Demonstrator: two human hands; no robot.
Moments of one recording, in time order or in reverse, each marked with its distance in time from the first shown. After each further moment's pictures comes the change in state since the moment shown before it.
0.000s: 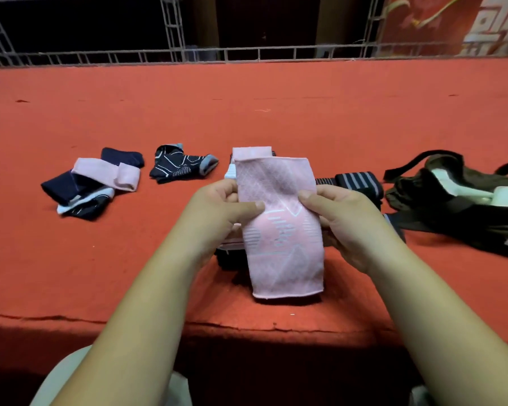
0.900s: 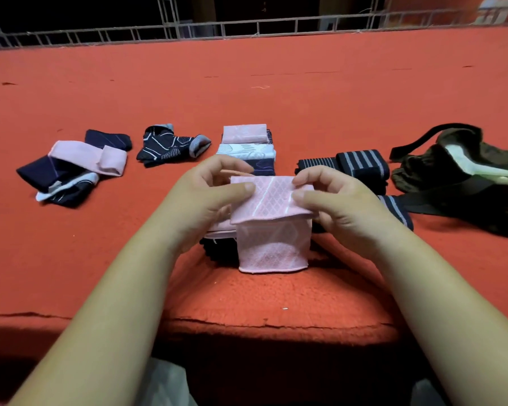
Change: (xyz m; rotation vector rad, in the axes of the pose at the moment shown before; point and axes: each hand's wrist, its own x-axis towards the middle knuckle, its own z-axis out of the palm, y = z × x) left_hand 0.021 -0.019 -0.009 0.000 -0.061 0.028; right_hand 0.021 0.030 -0.022 0.148 -0.187 -0.064
